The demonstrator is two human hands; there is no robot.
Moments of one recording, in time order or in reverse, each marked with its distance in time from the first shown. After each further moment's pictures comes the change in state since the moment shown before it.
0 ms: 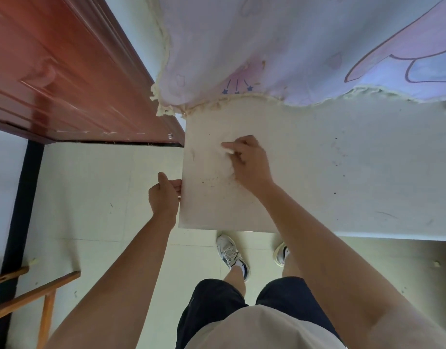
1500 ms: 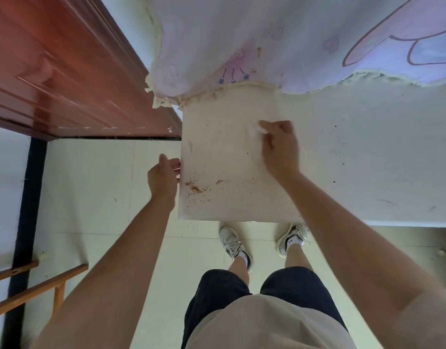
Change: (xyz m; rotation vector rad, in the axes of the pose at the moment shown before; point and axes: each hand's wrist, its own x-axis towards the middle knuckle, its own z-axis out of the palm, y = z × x) left_hand -0.001 0.022 0.009 0.034 0.002 0.103; right_hand -0.001 0.042 -0.041 -0.116 0.204 0.116
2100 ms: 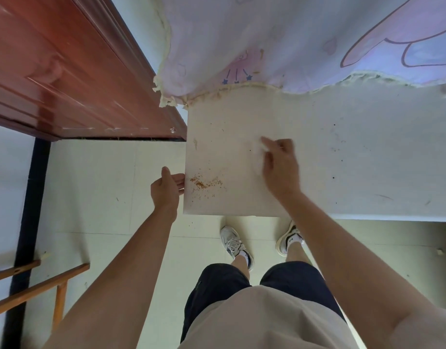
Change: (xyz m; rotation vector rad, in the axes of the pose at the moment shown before) left_hand -0.016 -0.027 -0.021 -0.075 -0.029 -0.097; right_hand -0.051 -0.003 -0.005 -0.046 -0.031 -0.014
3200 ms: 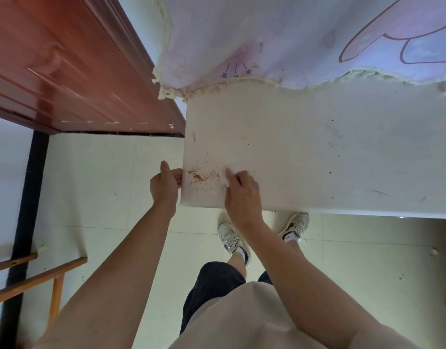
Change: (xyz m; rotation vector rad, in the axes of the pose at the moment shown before) left_hand -0.009 -0.004 -0.002 0.016 0.003 0.016; right_hand -0.084 -0.040 0.055 -0.116 -0.115 -0.123
